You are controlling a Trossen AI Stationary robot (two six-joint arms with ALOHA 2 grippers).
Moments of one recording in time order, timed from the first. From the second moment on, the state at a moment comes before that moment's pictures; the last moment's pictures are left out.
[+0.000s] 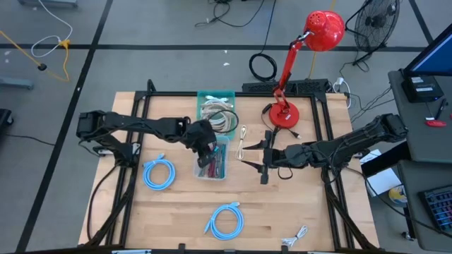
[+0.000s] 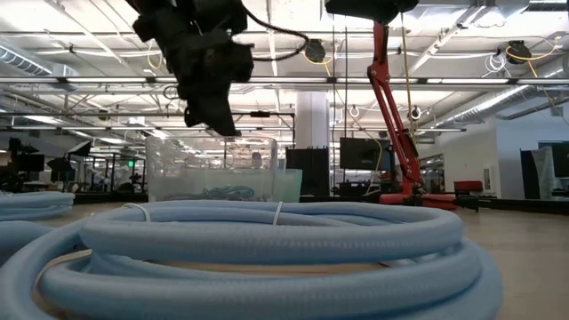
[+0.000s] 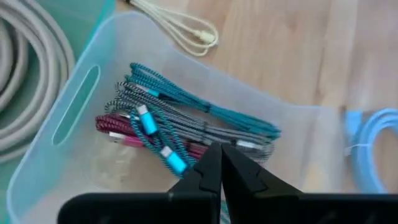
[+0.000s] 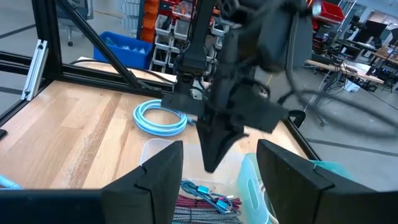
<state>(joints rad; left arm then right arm) 0.12 1.54 1.03 -0.48 0.16 -0.28 0.29 1.25 0.79 0.27 0.42 -0.15</state>
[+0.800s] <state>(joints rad) 0.07 1.80 1.28 -0.70 0.05 0.05 0.29 1.25 0.79 0.26 0.42 -0.14</state>
